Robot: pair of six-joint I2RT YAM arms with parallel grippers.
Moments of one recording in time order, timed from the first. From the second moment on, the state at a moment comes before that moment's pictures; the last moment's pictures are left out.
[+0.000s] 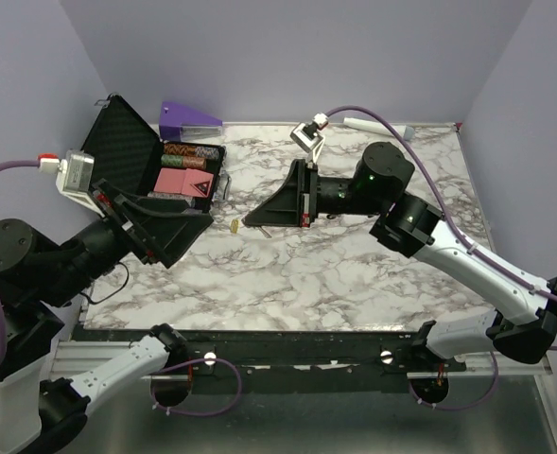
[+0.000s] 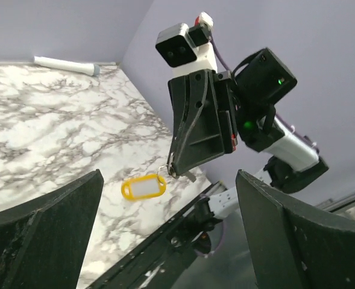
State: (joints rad) left arm -0.65 0.77 1.70 -0.85 0.16 -0.65; right arm 0.95 1.33 1.47 -0.02 -0.59 1.04
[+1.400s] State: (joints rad) left arm -0.65 0.89 1.60 -0.76 0.81 -0.49; right arm 0.96 1.28 1.50 -0.10 -0.83 1.02
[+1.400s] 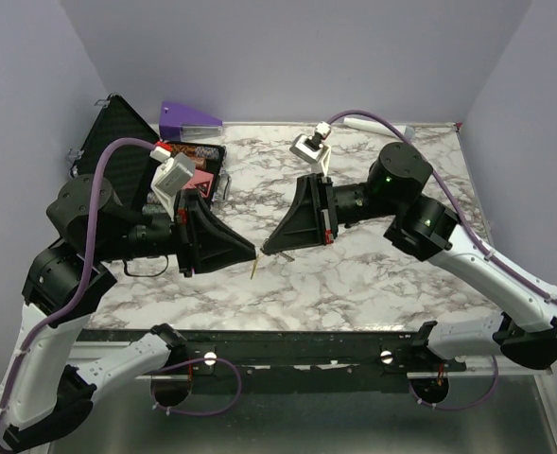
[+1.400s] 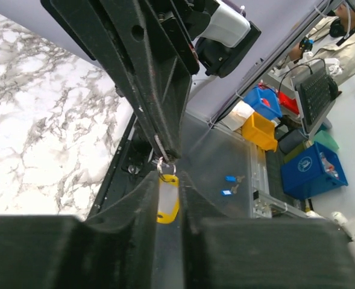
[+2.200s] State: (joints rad) left arm -0.65 0.88 1.52 -0.65 0.88 -0.58; right arm 0.96 1.27 1.50 -0.10 -0.84 1.02
